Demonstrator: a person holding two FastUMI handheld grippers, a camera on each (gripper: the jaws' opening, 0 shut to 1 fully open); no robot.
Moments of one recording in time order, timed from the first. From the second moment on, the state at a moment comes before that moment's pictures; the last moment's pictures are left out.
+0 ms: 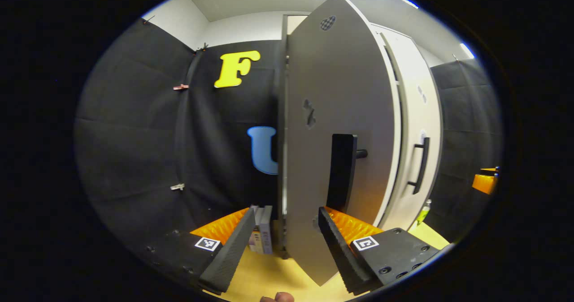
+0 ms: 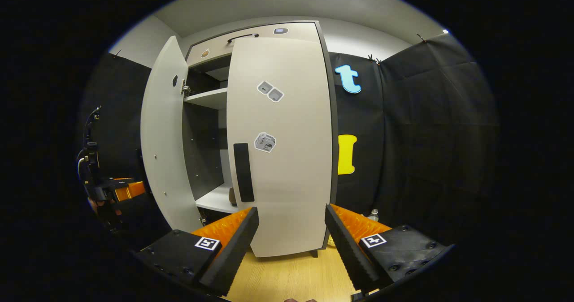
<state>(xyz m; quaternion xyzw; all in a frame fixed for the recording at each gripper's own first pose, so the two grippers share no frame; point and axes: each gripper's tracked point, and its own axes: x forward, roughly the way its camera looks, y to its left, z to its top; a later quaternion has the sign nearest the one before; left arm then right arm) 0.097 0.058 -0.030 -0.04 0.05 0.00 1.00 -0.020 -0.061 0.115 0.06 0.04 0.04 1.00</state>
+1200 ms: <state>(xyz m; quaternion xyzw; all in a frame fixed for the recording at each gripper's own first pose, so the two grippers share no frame) 0.055 -0.015 -0.015 0.00 0.04 -0.05 1.00 -0.034 -0.055 0.120 0.05 0.03 0.05 1.00</state>
